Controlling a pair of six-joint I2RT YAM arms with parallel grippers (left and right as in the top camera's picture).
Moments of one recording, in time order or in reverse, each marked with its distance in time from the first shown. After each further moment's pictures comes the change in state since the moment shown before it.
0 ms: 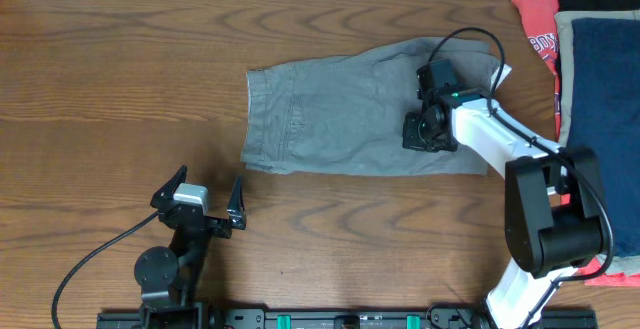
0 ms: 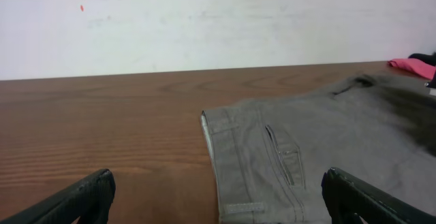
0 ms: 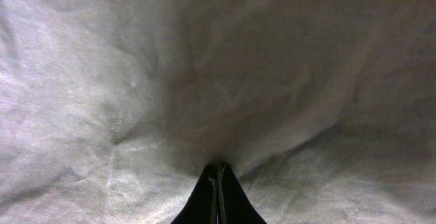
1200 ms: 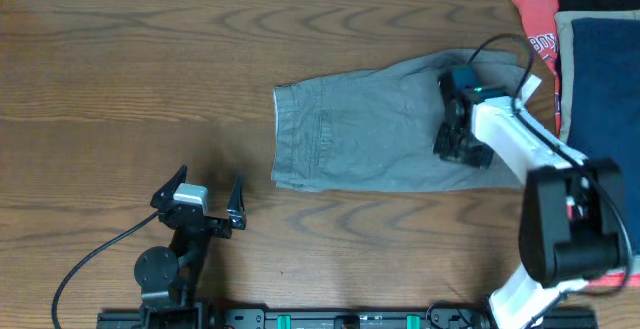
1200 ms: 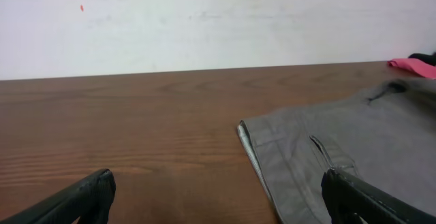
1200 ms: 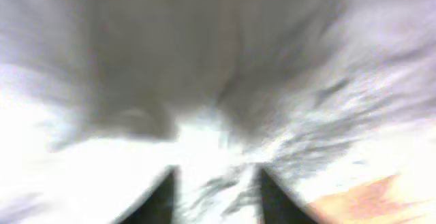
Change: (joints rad) left arm 0.000 0.000 0.000 0.000 0.000 0.000; right arm -0.077 -0.105 0.042 -0.283 0.263 0.138
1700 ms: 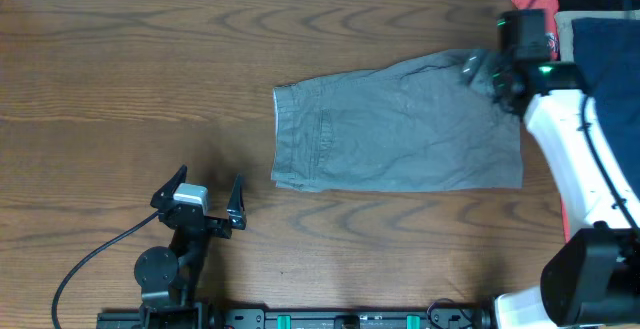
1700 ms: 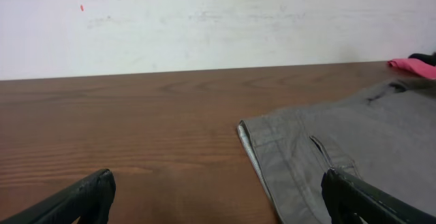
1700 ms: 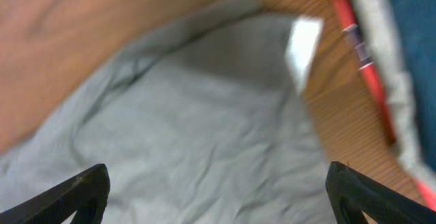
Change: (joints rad) left arm 0.000 0.000 0.000 0.000 0.000 0.000; right arm -0.151 -0.154 0.180 0.147 -0.005 -0.039
